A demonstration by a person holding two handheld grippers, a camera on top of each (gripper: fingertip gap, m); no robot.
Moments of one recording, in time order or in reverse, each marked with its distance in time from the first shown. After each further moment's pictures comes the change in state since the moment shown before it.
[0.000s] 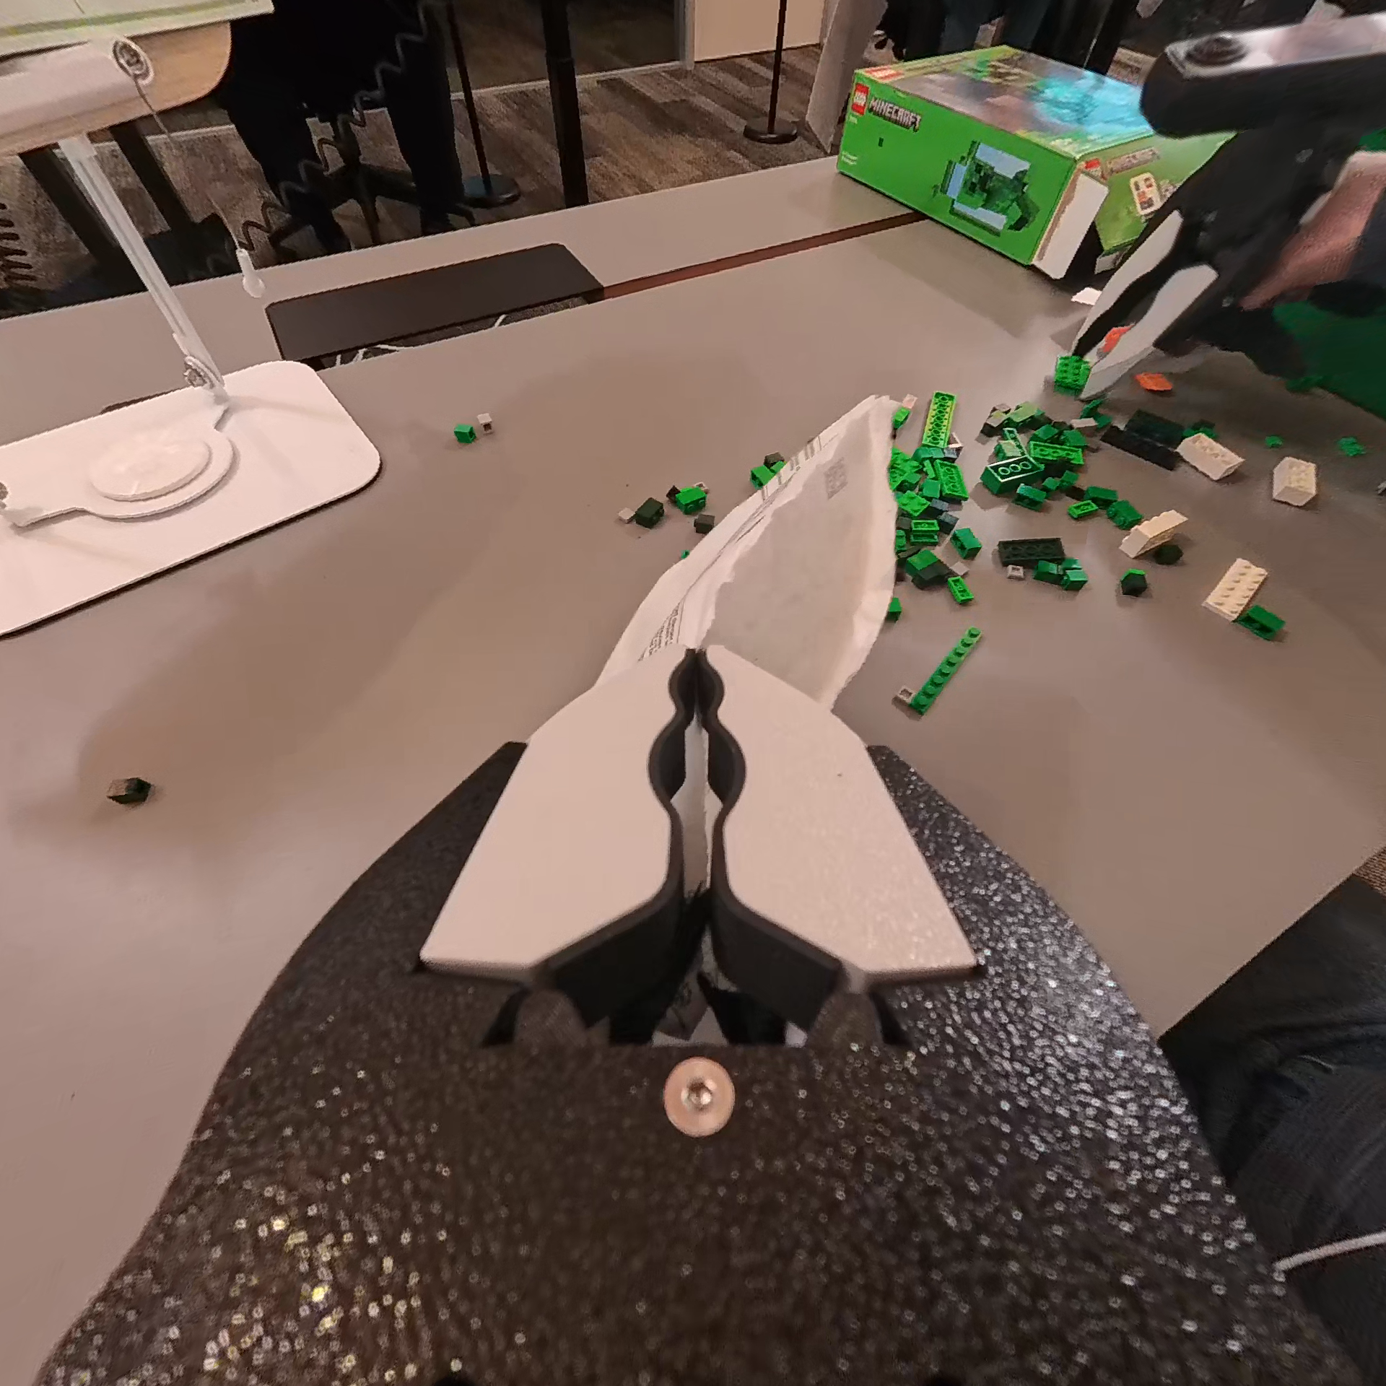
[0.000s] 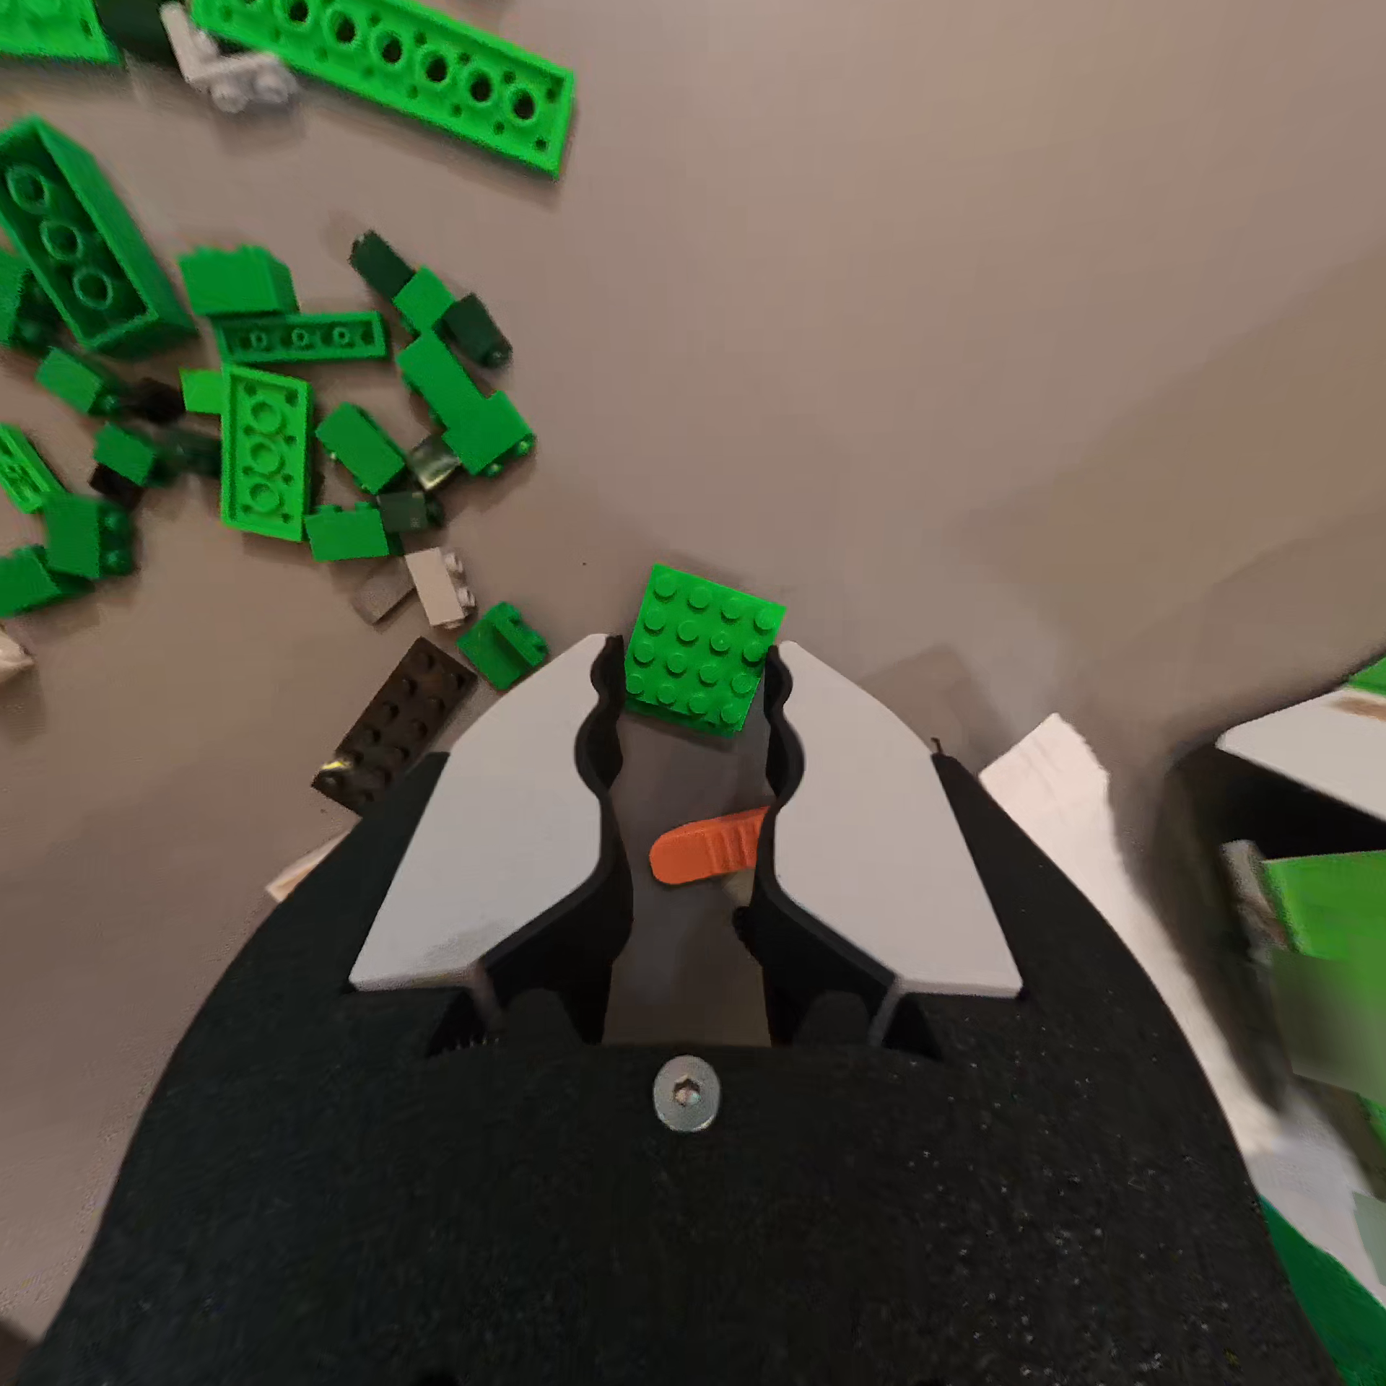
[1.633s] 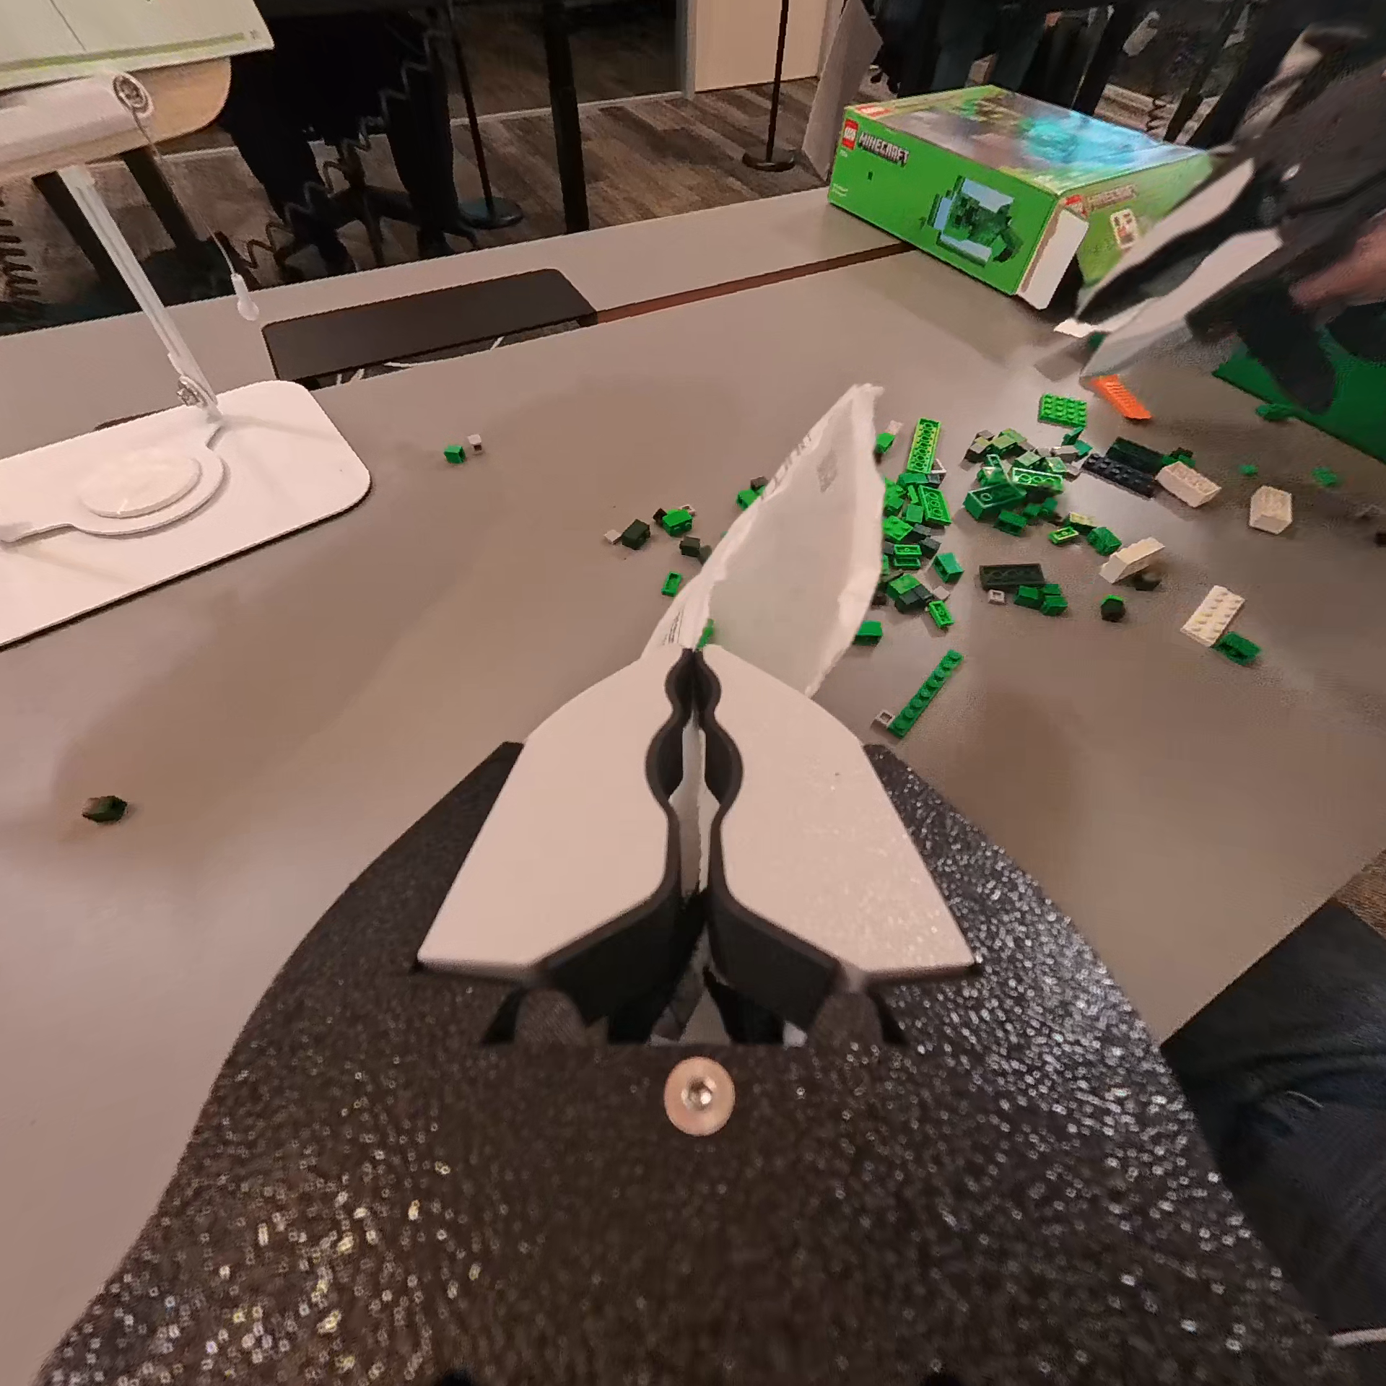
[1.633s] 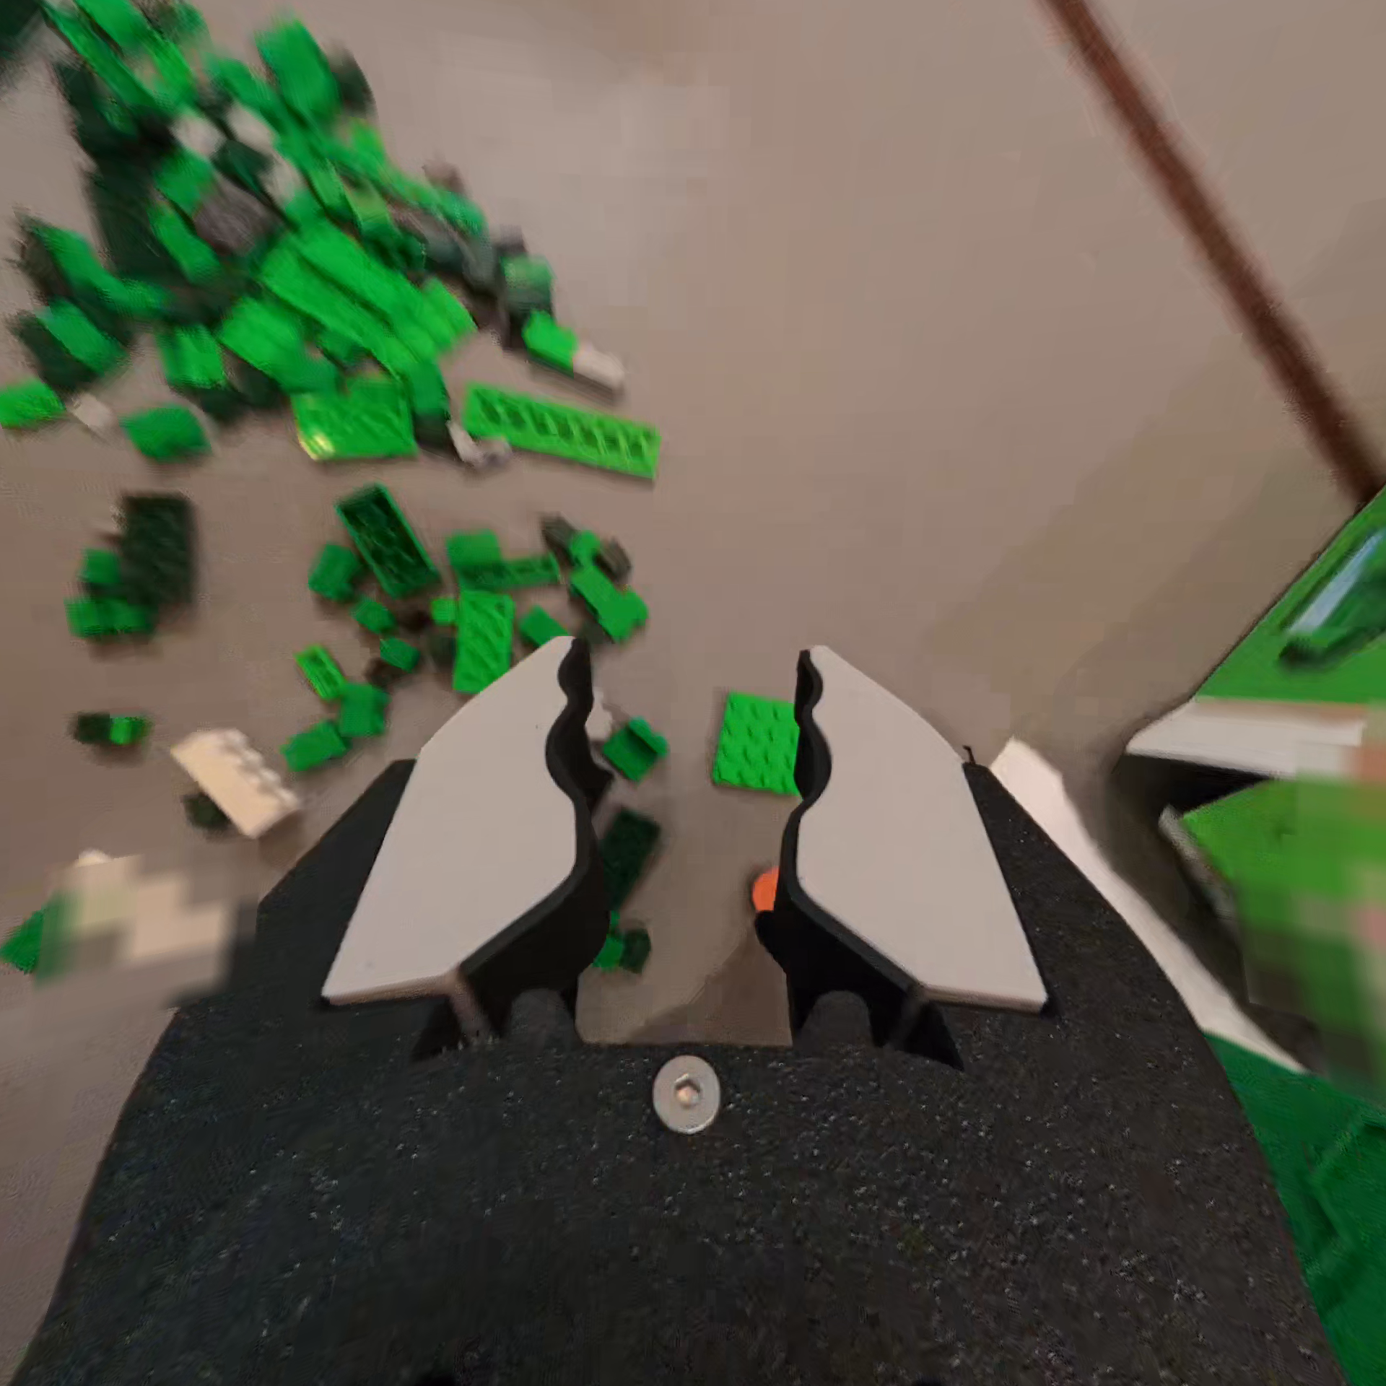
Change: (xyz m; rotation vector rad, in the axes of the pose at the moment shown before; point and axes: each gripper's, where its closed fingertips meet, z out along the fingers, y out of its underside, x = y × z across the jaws) left arm 0.009 -0.007 0.003 0.024 -0.001 -0.010; right arm -0.023 -0.045 -0.050 0.263 0.122 0.104
